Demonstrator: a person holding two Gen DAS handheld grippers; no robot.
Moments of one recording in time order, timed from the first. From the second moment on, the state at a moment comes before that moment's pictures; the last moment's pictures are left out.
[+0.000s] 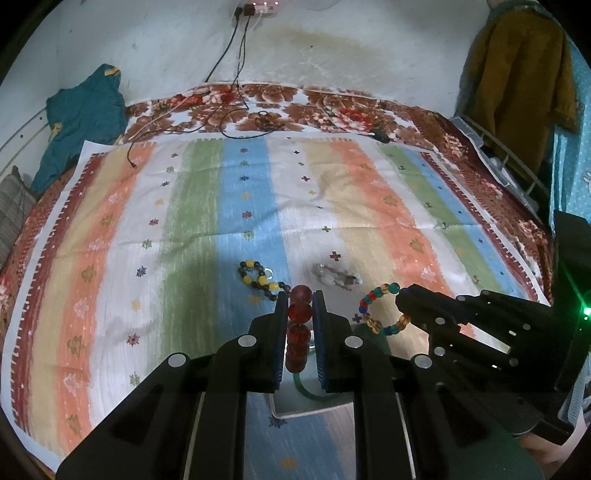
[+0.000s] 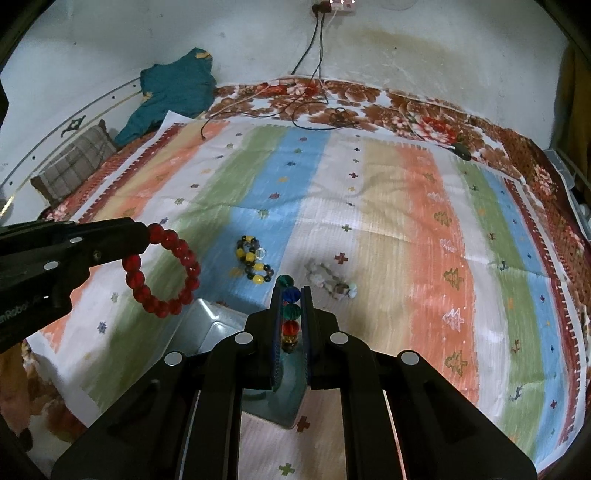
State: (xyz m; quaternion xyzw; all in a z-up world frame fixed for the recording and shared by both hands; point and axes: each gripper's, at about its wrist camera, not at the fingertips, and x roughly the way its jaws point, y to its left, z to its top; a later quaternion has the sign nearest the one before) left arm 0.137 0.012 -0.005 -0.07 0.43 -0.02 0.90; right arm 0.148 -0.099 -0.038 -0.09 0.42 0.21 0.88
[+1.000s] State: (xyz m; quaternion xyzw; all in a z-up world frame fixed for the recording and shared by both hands) left arm 0.127 0.031 -0.017 -0.10 0.44 0.01 0.89; right arm 0.149 -0.122 -0.056 -0.06 0.47 0.17 0.86
